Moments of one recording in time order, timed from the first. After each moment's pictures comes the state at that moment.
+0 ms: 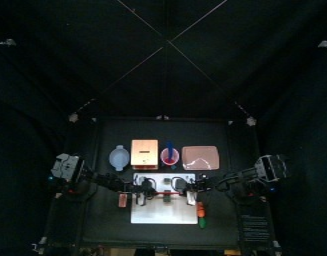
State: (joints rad) left arm -0.15 0.20 0.84 -0.24 -0.54 0.02; right arm 0.10 -0.08 0.85 0.11 0.13 0.13
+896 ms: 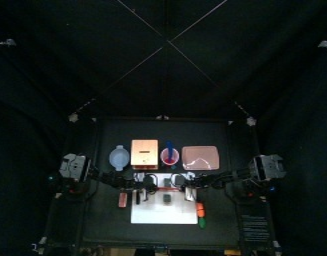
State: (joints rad) left arm -0.07 0.29 0.83 -0.25 -0.54 0.02; right arm 0.03 0.00 0.87 0.09 0.05 0.12
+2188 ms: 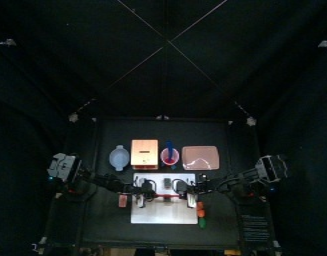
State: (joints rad) left arm -0.18 0.16 0.83 -0.24 -0.46 0.02; right arm 0.14 -0.09 0.85 0.16 0.08 0.13
